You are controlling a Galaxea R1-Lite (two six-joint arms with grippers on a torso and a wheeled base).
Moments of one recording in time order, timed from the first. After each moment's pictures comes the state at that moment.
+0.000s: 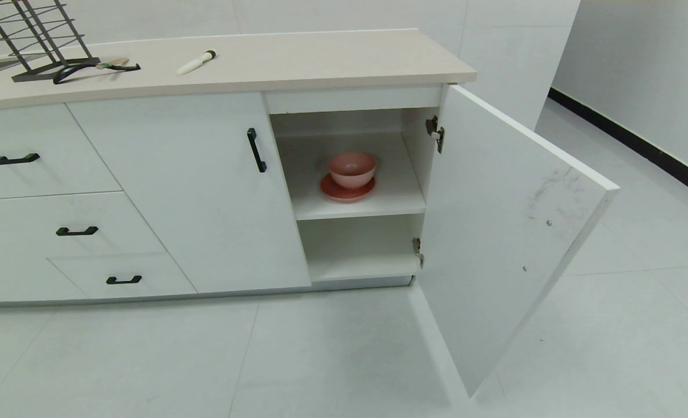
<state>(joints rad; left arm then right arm) 0.01 0.00 0.00 0.00 0.06 -0.04 0.09 0.60 -0.09 -0.84 0.14 -0.08</state>
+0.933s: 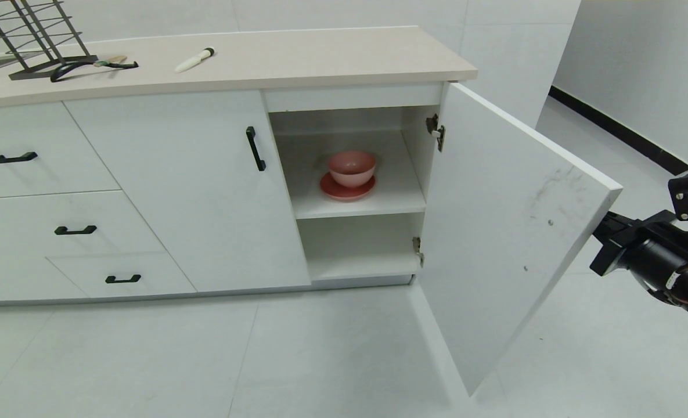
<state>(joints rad) 0.01 0.00 0.00 0.00 0.06 -0.05 0.14 1.62 -0.35 -1.45 0.26 -0.10</state>
